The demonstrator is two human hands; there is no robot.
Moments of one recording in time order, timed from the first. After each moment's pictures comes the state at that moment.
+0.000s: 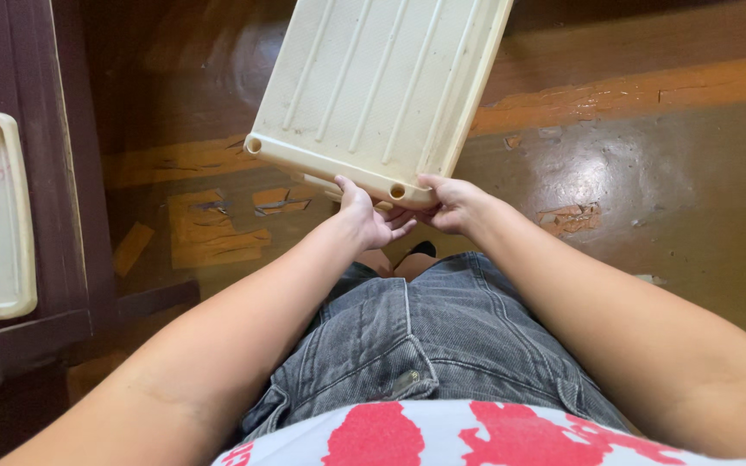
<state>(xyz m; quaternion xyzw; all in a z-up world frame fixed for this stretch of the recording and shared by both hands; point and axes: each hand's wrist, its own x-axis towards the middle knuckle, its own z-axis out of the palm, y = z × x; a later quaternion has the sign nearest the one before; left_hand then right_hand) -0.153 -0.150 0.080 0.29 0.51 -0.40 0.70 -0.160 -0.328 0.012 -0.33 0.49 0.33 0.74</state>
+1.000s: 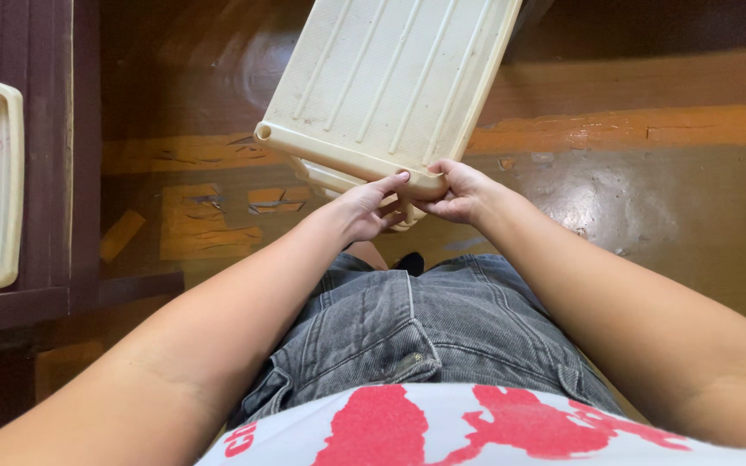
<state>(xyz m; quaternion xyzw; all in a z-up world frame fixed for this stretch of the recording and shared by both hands) -0.167 -0.162 0.053 0.40 0.35 -0.42 0.73 -0.151 -0.359 0.065 -0.25 0.48 0.34 0.77</state>
